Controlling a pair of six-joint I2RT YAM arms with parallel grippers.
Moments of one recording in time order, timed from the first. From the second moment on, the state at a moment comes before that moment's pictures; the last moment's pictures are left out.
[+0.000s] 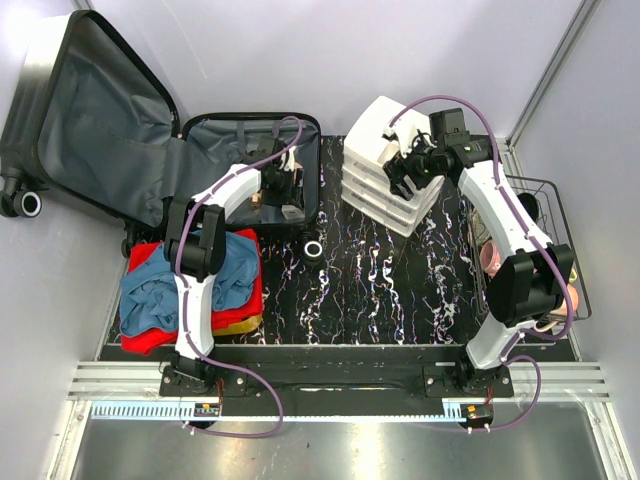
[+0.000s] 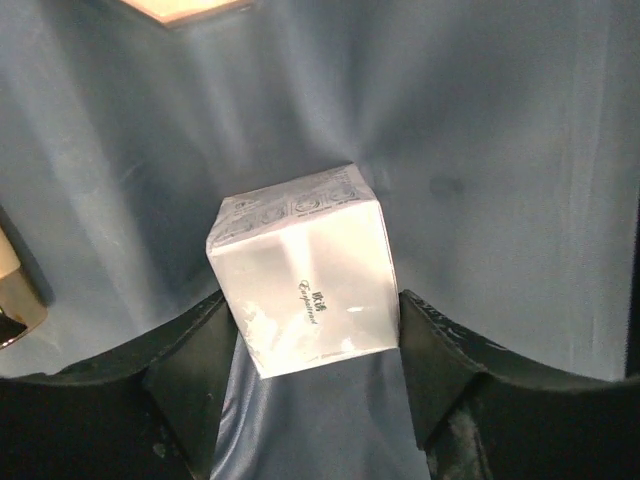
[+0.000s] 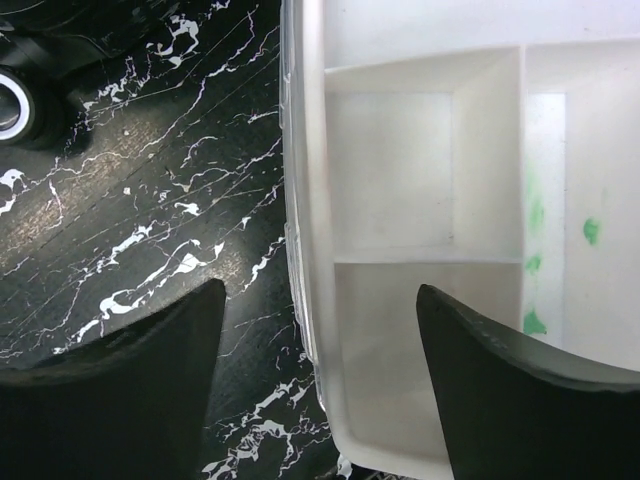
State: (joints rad) left arm -0.30 2.17 1.76 -0.62 0.20 -0.18; right arm 0.23 1.72 1.69 -0.79 -0.36 -0.57
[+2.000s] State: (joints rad) left arm -0.55 1.59 1.62 -0.78 0.53 0.58; right arm 0.14 1.37 1.43 -0.77 -0.76 -0.51
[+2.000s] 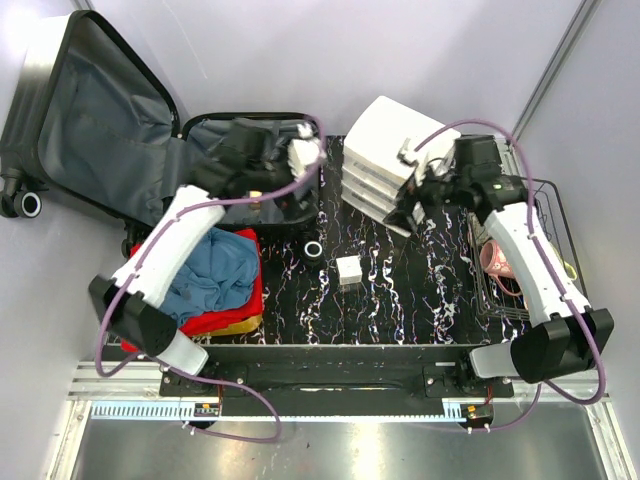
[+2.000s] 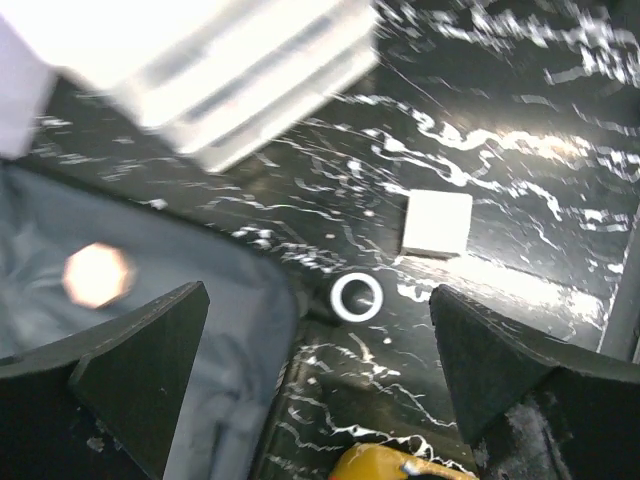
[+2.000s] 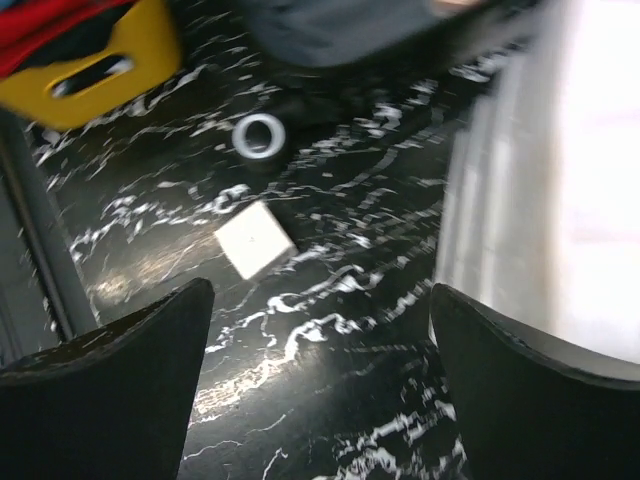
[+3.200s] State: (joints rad) left arm -0.21 1.54 1.68 -0.81 0.68 0.36; right arm 0.57 1.82 1.18 -0.54 -0.61 -1.00
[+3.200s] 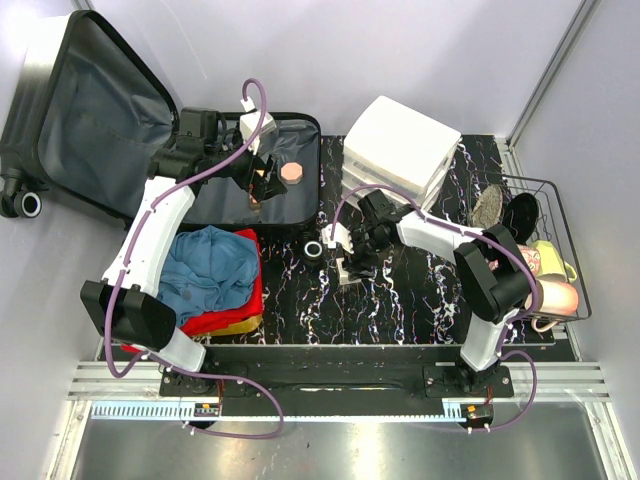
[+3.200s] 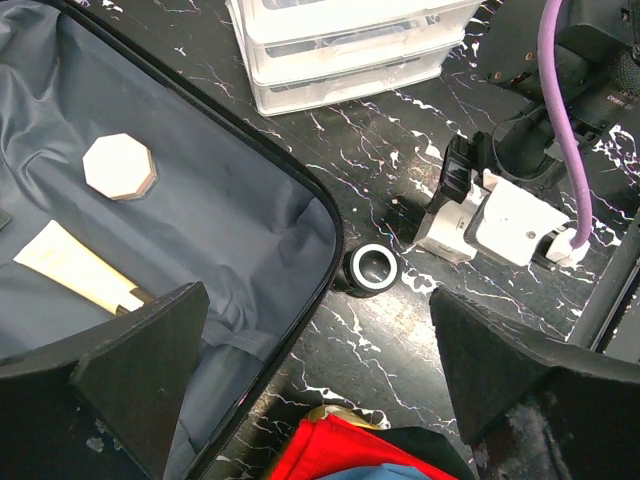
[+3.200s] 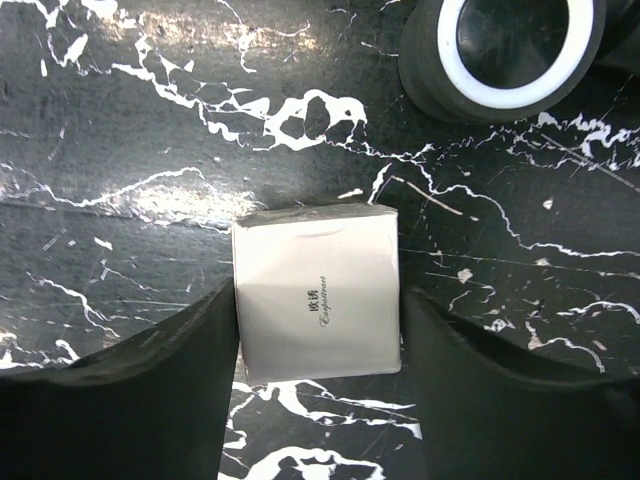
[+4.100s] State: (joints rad) left arm -0.16 1.56 1.68 -0.77 0.68 0.32; right arm 0.38 1.82 1.96 -0.59 -0.38 -0.75
